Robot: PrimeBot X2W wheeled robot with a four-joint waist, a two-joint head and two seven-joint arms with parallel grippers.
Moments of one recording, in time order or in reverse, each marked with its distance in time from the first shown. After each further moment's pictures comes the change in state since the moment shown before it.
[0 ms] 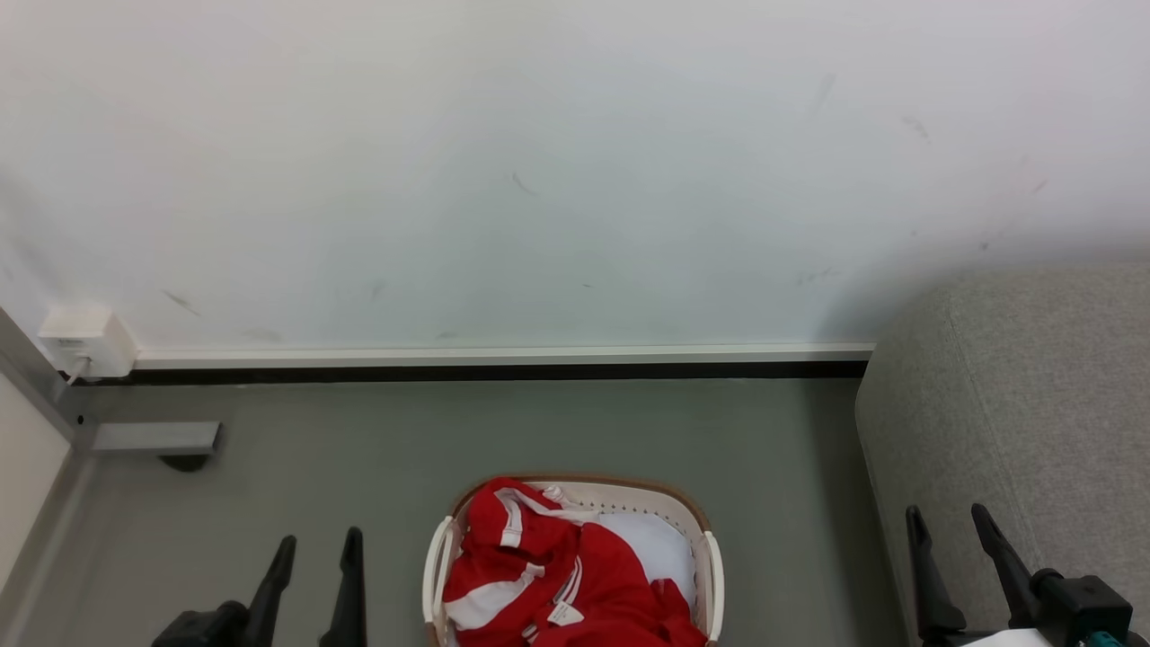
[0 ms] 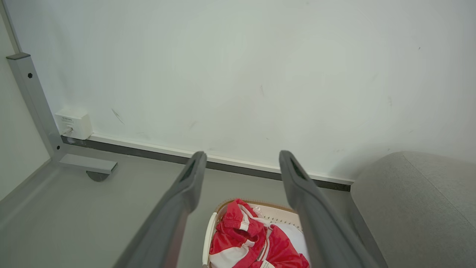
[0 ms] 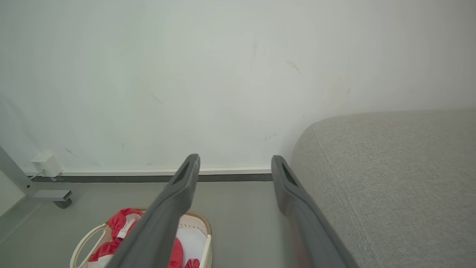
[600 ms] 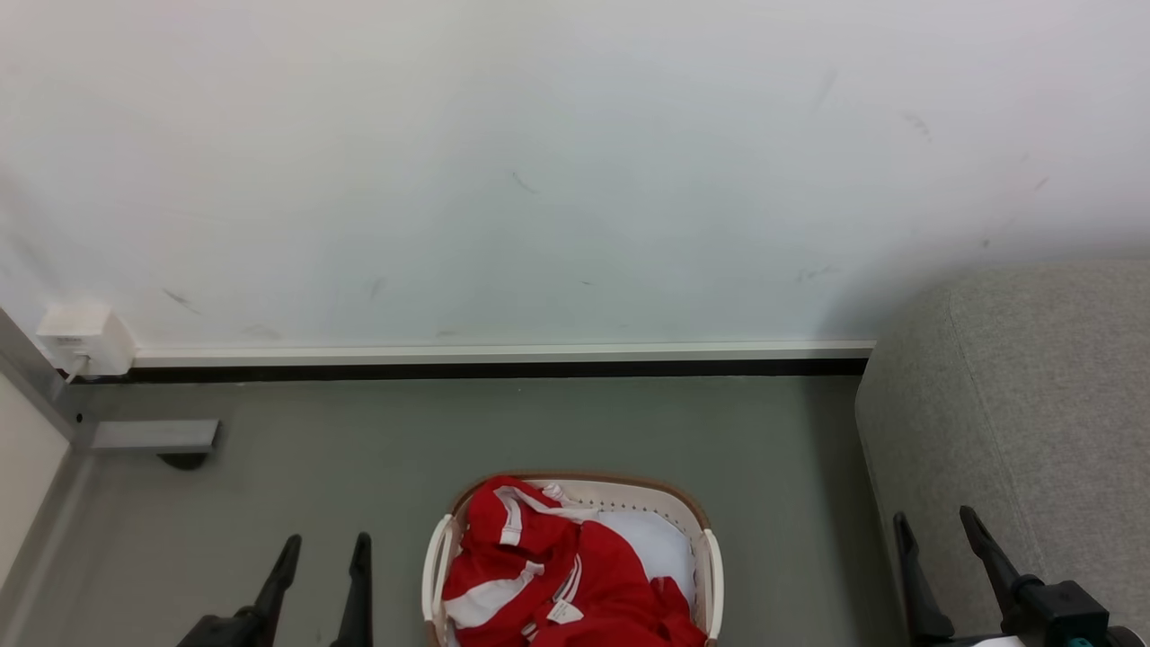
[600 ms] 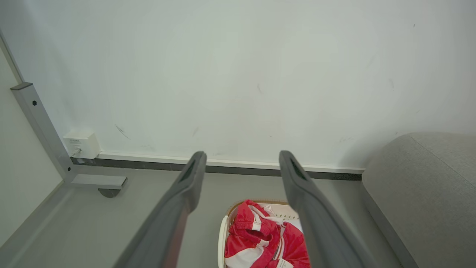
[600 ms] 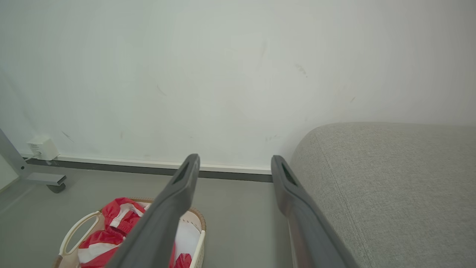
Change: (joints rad) left arm 0.010 0.001 -0.002 0.001 0.131 -0.005 -0.035; right arm -0.003 -0.002 0.011 0.024 -0.085 0.000 -0.036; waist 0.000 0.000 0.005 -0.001
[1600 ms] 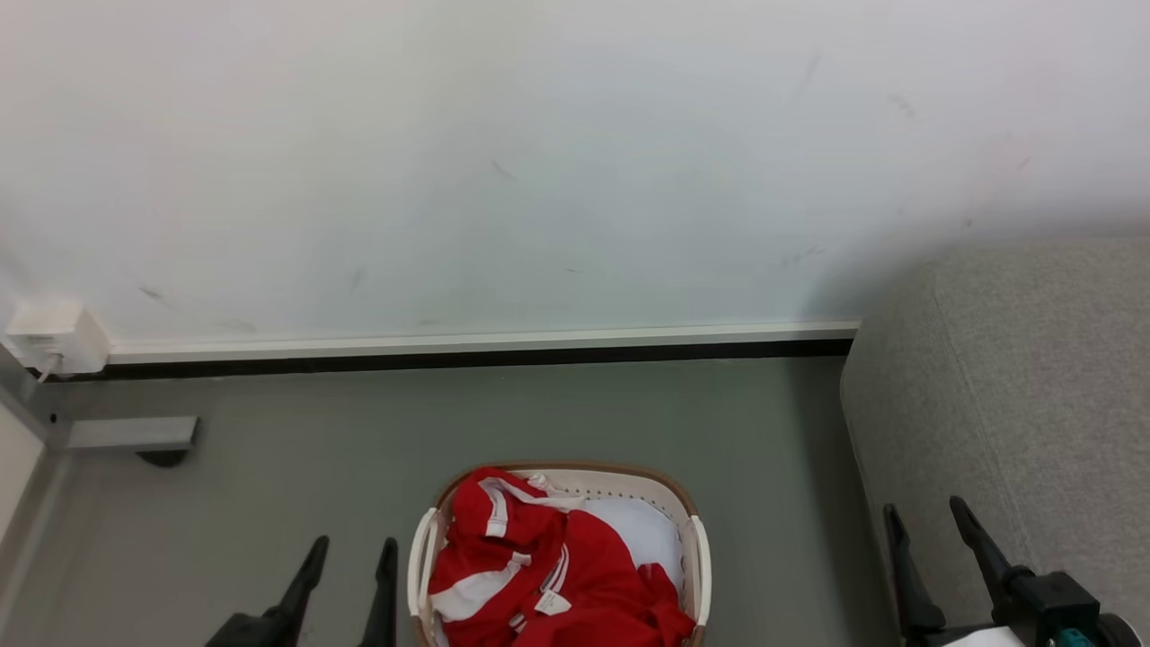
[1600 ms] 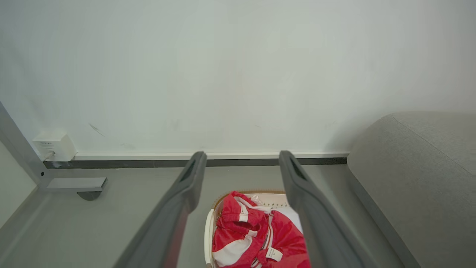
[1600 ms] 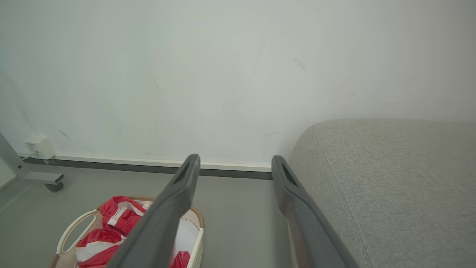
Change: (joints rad) left arm -0.002 0.002 -0.026 0.021 0.039 -0.008 -0.019; right arm -0.014 -0.002 0.022 0.021 0.003 0.000 -0.017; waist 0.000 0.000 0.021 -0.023
